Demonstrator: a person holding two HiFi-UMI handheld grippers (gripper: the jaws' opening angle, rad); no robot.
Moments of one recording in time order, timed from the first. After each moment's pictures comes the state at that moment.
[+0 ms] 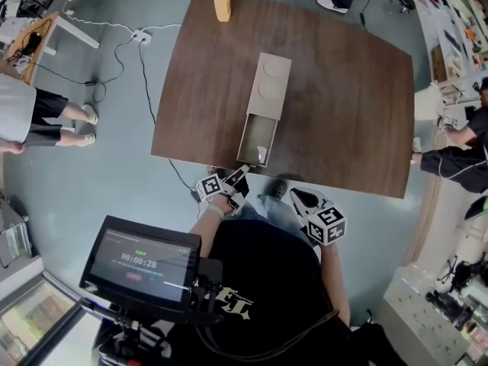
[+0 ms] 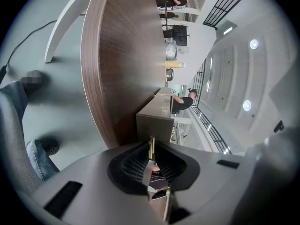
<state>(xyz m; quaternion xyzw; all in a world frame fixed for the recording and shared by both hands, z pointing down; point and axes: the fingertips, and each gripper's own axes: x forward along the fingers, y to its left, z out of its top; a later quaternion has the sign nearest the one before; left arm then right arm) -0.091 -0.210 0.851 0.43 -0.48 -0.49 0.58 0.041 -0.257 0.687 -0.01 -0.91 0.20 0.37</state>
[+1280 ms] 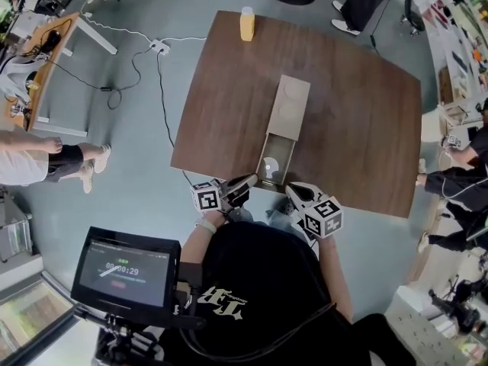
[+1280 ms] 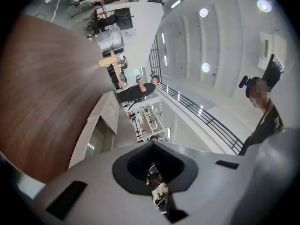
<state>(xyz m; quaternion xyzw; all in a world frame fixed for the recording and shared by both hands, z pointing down) -0.132 -0.199 0.692 0.67 -0.48 -0.37 0.42 -0.049 -0.251 0.682 -0.05 -0.92 0.18 0.34</state>
